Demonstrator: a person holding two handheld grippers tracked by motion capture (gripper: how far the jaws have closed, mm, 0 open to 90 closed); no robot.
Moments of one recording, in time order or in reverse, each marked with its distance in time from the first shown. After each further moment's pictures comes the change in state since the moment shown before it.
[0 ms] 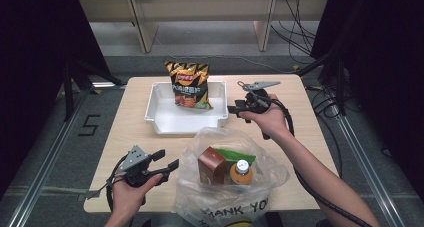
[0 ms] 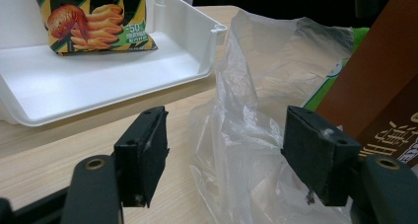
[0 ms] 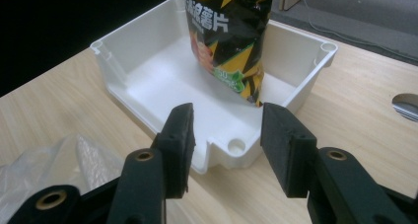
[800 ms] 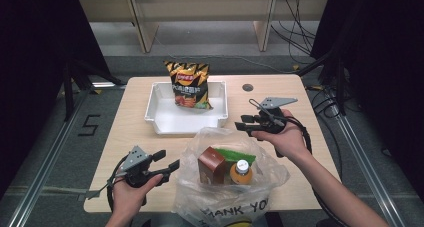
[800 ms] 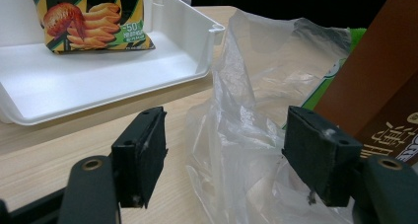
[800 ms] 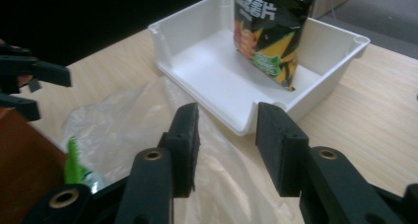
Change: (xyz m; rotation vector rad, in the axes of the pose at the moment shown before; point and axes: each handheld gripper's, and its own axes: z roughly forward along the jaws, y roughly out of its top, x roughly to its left) left arm -0.002 0.000 0.000 -0.003 0.000 -0.009; right arm 0.026 -0.034 -0.054 -0.029 0.094 -0.101
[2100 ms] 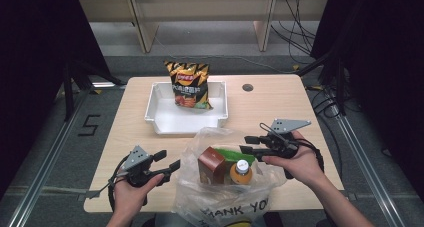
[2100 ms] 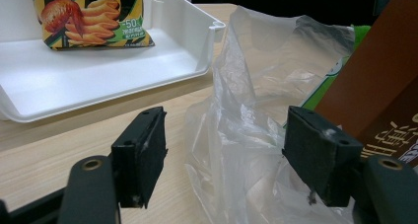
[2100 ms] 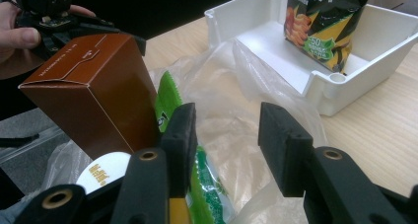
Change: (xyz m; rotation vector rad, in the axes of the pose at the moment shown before) left arm 0.001 -0.001 0.003 0.008 -0.004 -0.002; right arm 0.026 -0.040 -0.031 -0.019 0.122 -0.037
